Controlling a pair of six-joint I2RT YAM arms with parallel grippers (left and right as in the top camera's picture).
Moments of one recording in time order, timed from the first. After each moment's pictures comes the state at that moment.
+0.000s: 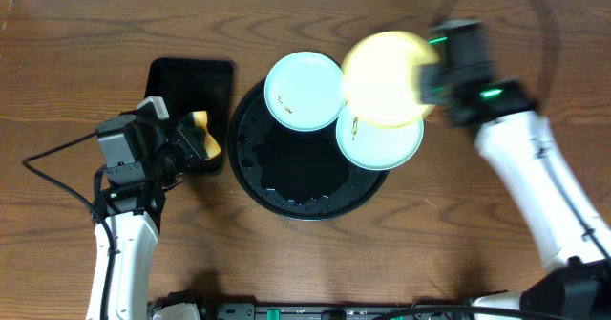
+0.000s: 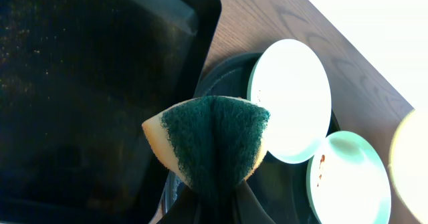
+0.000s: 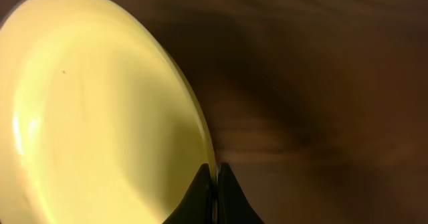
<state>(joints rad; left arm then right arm) 0.23 1.15 0.68 -0.29 0.47 -0.44 0.15 1.57 1.36 -0.69 0.15 0.22</state>
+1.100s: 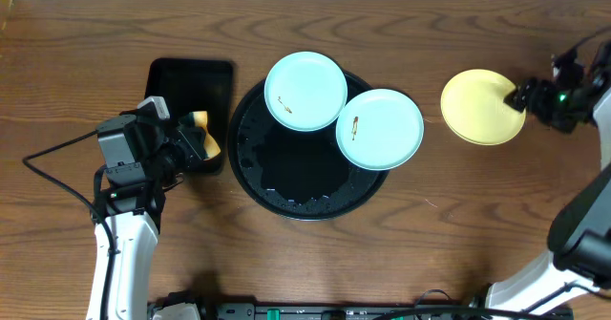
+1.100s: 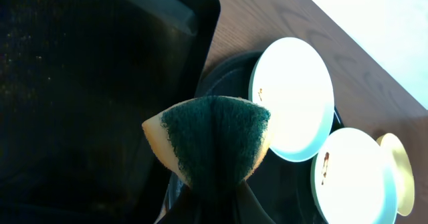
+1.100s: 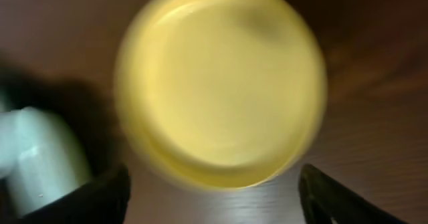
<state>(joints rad) 0.23 1.15 0.68 -0.29 0.47 -0.41 -0.42 1.88 1.54 -0.92 -0.41 -0.04</state>
